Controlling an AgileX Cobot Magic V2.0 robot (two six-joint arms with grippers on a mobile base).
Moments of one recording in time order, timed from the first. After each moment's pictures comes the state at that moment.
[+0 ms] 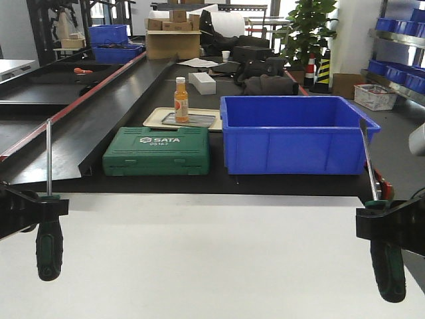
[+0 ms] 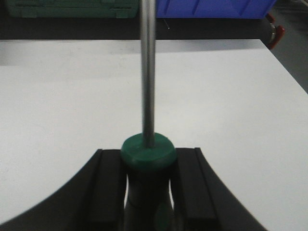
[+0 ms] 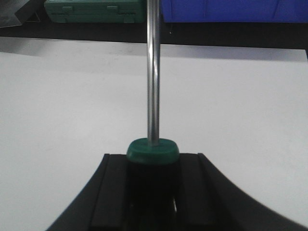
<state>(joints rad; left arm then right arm) -0.08 1.23 -1.08 -0.66 0.55 0.51 0.21 1.07 -1.05 0.01 0.59 0.10</state>
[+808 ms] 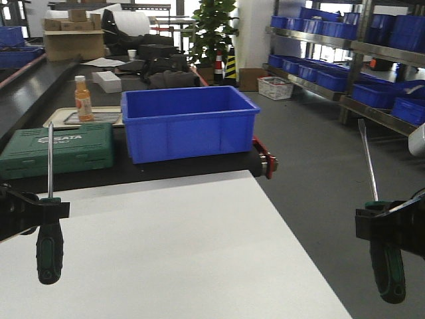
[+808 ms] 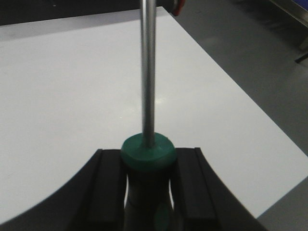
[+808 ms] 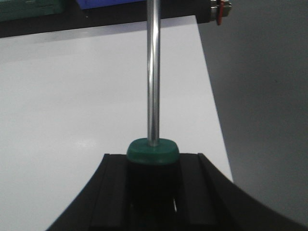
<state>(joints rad) -0.08 1.23 -1.08 -0.66 0.57 0.51 0.21 1.07 -1.05 0.01 0.60 0.10</state>
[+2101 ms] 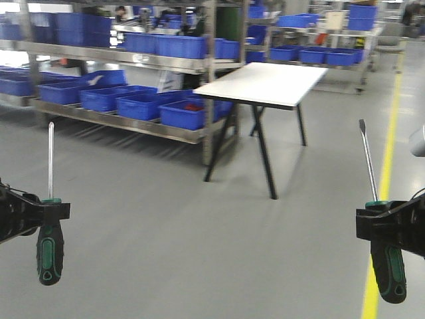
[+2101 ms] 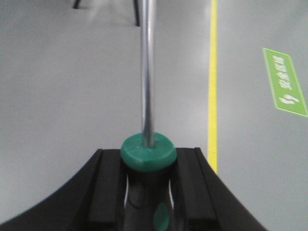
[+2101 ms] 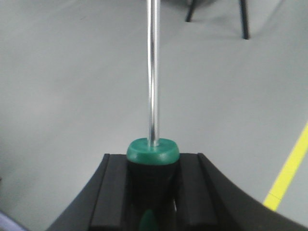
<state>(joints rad) -0.08 1.23 -1.08 -0.66 0.58 0.51 0.21 1.07 -1.05 0.01 0.60 0.10</state>
